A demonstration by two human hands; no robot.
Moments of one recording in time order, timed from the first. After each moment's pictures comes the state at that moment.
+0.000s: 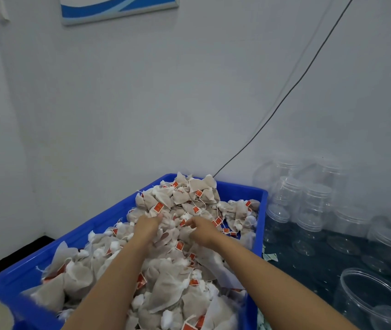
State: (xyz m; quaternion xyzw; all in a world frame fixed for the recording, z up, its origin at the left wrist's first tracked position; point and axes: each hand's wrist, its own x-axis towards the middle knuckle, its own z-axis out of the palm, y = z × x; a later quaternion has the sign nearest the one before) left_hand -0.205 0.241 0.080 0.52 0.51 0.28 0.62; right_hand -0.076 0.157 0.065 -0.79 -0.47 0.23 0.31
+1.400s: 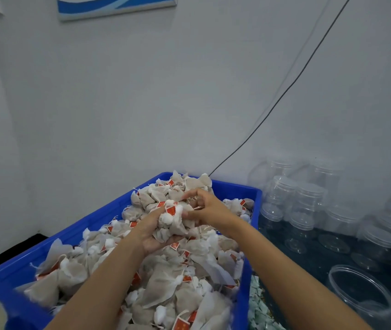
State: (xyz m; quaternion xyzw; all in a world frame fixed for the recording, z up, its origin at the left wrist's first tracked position) left_hand -0.213 0.214 0.089 0.35 0.23 0.20 0.89; right_hand -0.077 0.115 0.121 -0.64 -0.52 0.29 0.49
